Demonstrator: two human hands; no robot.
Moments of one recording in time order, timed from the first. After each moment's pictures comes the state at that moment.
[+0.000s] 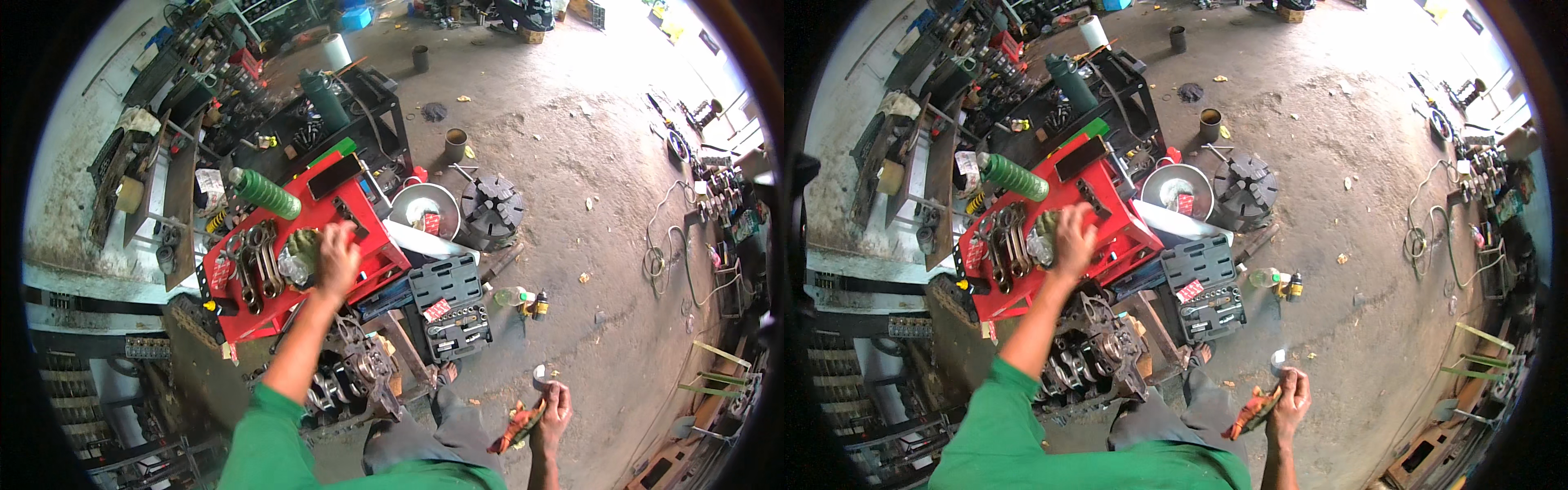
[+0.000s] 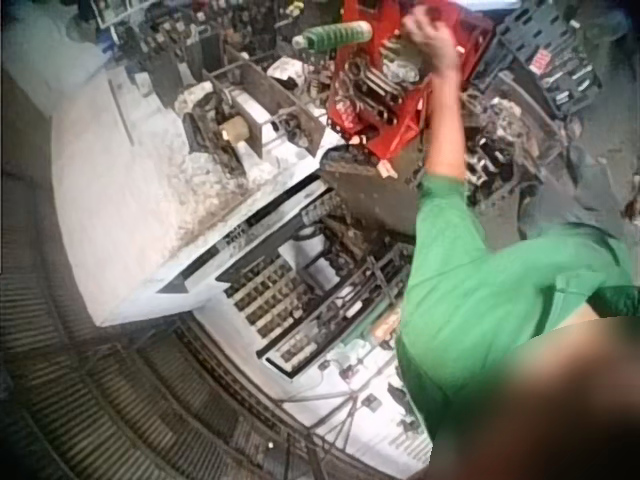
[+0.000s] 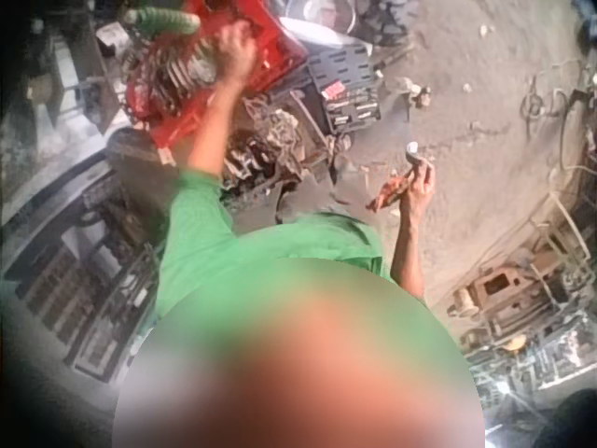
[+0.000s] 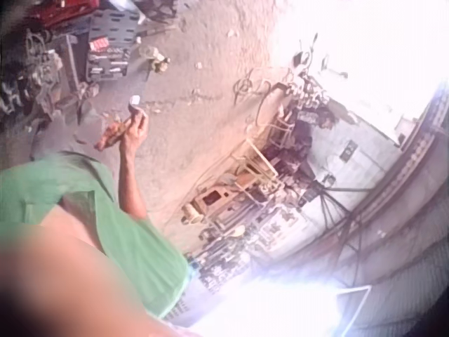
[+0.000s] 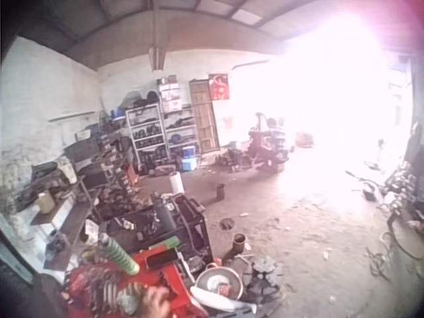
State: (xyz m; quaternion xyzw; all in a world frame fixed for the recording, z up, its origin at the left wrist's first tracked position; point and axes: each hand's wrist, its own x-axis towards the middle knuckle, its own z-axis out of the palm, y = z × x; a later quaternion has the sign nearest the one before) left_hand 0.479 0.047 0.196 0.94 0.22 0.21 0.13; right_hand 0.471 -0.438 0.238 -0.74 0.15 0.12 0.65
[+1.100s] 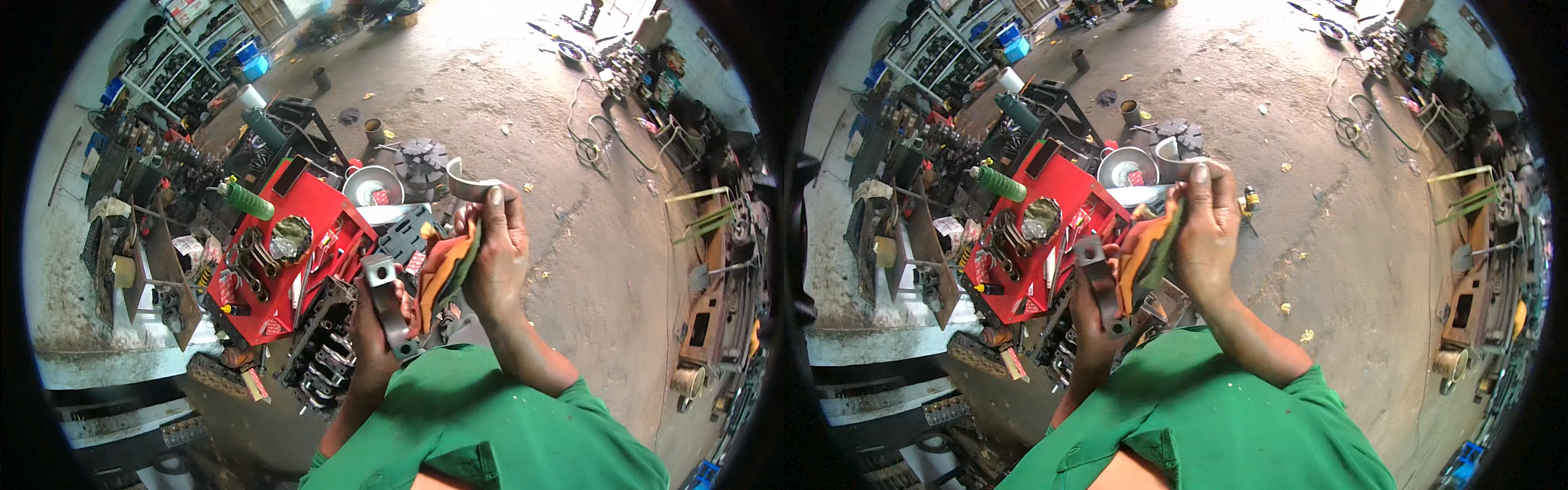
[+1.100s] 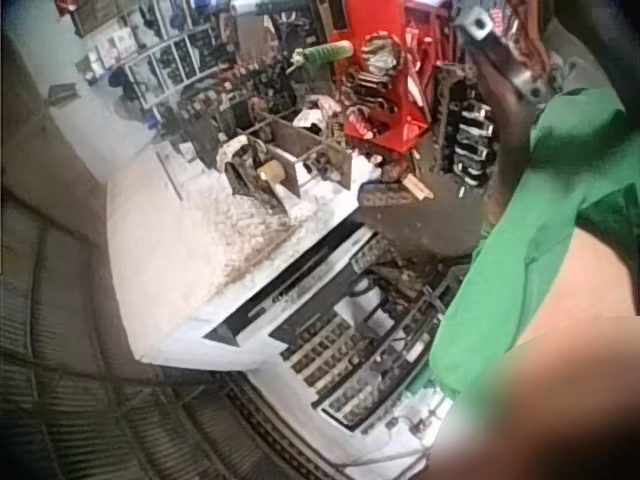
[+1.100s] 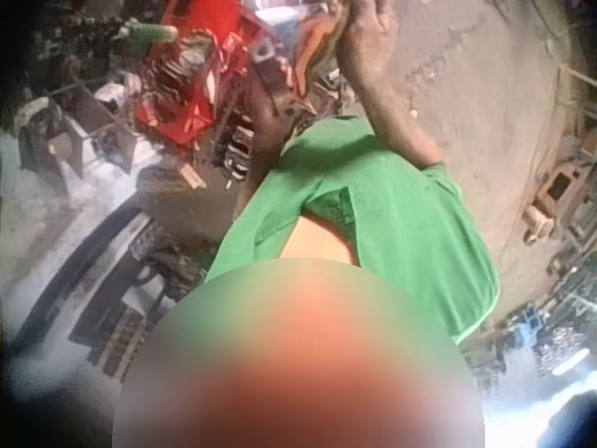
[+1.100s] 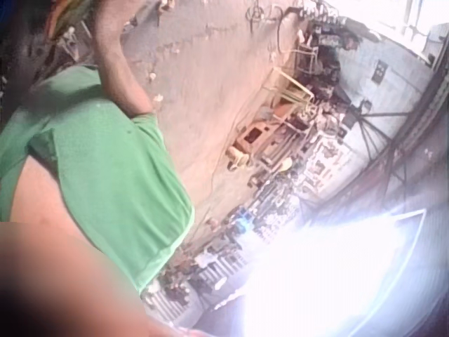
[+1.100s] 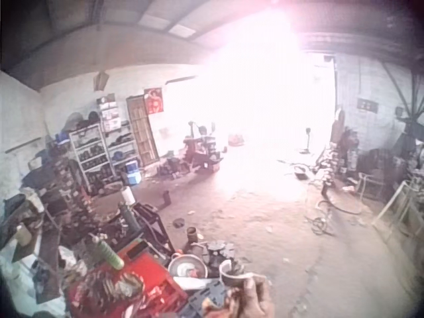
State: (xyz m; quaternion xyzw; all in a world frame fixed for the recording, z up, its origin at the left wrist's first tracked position) left_hand 0.265 -0.203 0.412 0.27 0.08 0.02 0.96; right_hand 0.373 -0.329 0.468 -0.45 0.02 -0.02 0.89
